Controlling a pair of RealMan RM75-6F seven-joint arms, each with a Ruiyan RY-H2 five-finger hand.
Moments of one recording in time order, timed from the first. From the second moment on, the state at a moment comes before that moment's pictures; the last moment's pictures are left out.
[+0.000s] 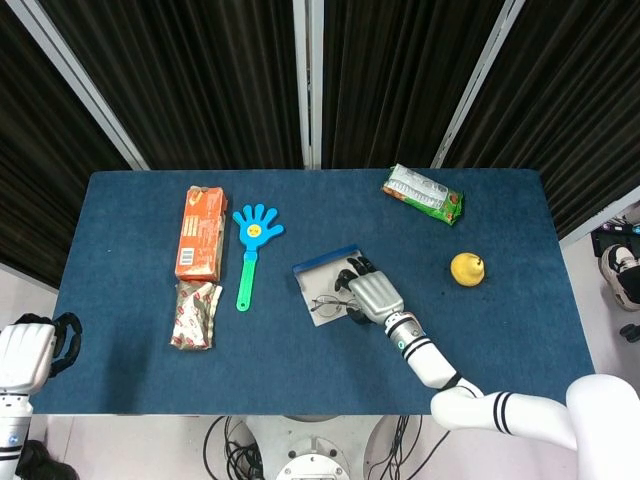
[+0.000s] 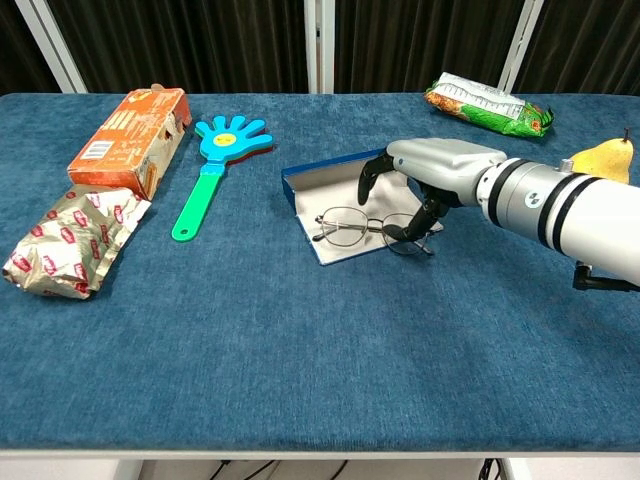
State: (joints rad) left arm -0.10 -1.12 -0.04 -1.62 1.49 1.47 0.10; right arm 0.81 -1.69 0.18 -1.40 -1.02 0.85 -0.36
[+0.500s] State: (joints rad) left arm -0.10 -1.11 -0.04 -1.62 1.49 1.47 0.09; right arm 0.81 -1.70 0.16 -1.39 -1.03 0.85 -0.36
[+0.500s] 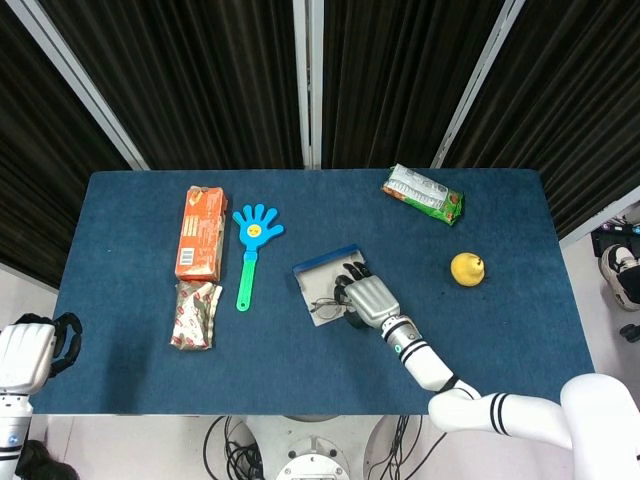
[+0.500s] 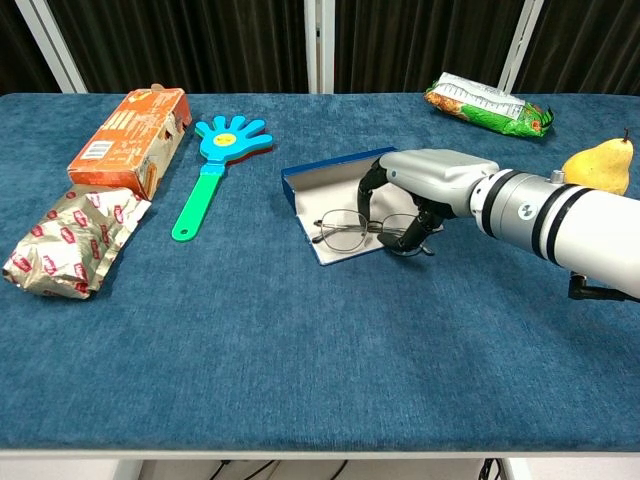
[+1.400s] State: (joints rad) left arm -0.10 -1.11 -0.04 -1.62 1.49 1.47 0.09; right arm 0.80 -1.70 0.14 -1.40 -1.12 0.89 -0.34
